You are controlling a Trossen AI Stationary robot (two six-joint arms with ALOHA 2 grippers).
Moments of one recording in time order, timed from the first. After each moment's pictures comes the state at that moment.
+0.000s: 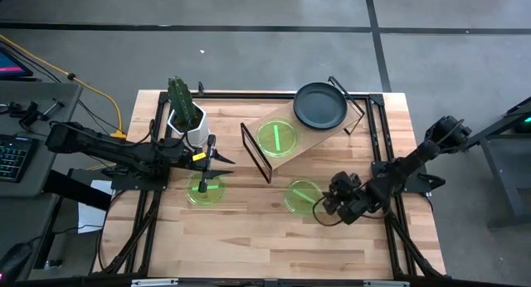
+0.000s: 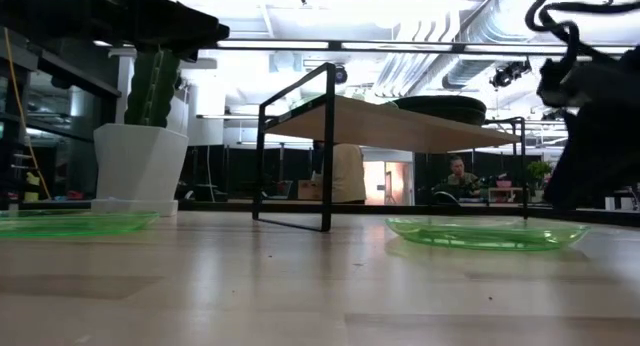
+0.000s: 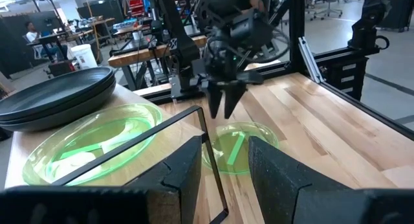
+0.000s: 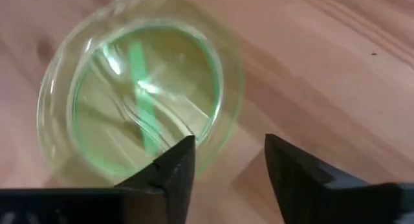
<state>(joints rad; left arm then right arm) -0.09 0.88 0.32 0.45 0.01 0.21 0.65 1.36 0.54 -0.43 0.60 1.44</state>
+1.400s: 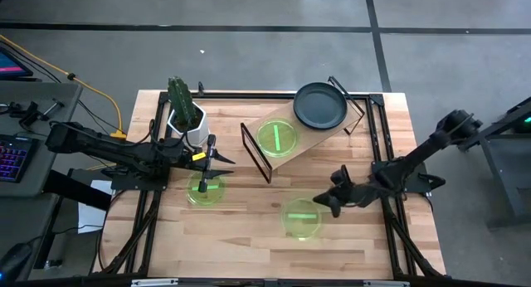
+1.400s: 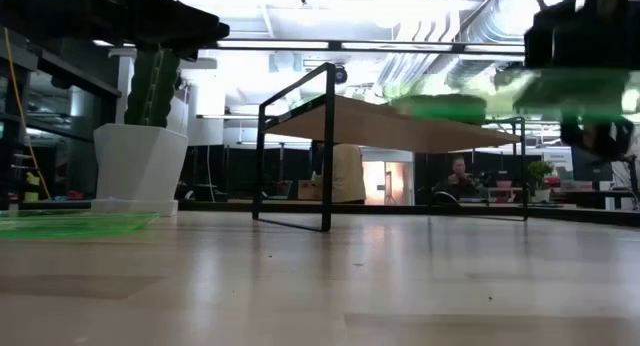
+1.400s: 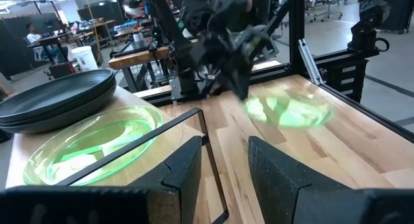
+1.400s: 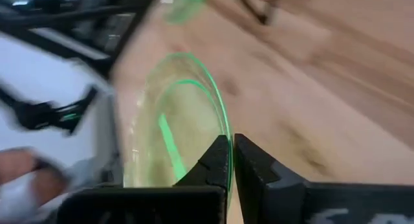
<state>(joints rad) -0.09 0.88 0.32 0.46 0.01 0.21 0.59 1.14 0.36 0.22 0.46 1.22</state>
